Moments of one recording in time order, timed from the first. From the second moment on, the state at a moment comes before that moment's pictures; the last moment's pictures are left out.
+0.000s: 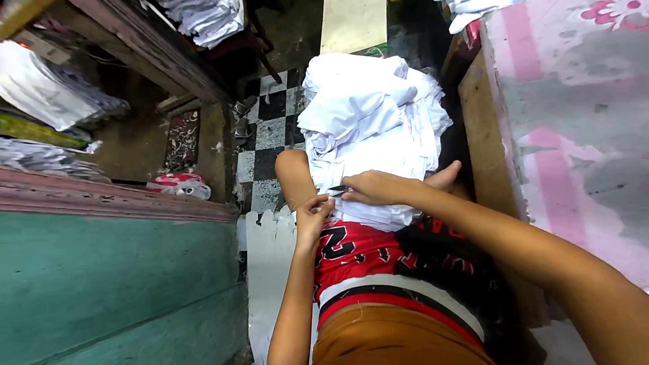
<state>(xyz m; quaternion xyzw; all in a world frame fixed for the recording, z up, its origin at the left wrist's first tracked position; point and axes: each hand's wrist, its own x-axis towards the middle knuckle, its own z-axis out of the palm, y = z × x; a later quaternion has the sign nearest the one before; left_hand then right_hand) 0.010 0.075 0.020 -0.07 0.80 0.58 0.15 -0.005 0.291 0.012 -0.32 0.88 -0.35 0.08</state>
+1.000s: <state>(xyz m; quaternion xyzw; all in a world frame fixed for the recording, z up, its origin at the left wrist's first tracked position) 0.010 0.078 0.009 0.00 0.79 0.61 0.09 -0.004 0.293 0.012 -0.32 0.89 -0.32 -0.03</state>
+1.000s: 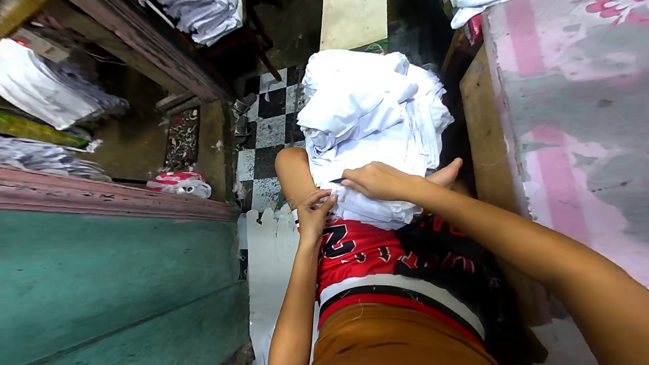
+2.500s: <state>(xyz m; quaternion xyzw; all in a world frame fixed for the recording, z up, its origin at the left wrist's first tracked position) 0.019 0.069 -0.003 -0.04 0.85 0.52 0.10 -0.048 0.303 -0.023 -0.10 0.89 -0.44 0.06</state>
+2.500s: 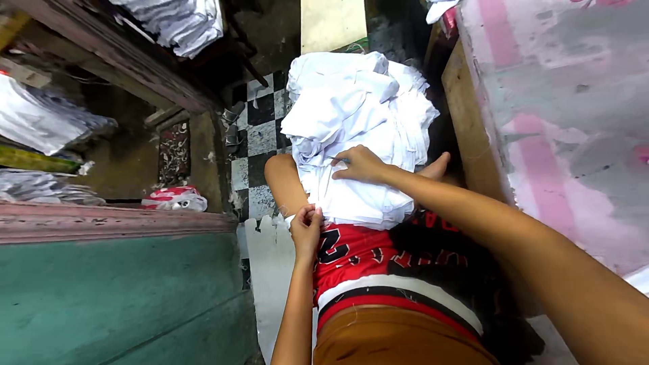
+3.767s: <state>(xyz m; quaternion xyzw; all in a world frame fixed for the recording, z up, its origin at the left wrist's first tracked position) -0.011 0.100 0.022 0.04 0.77 0.64 0.01 -0.006 0.432 0.088 0.31 0.88 -0.36 -0.01</state>
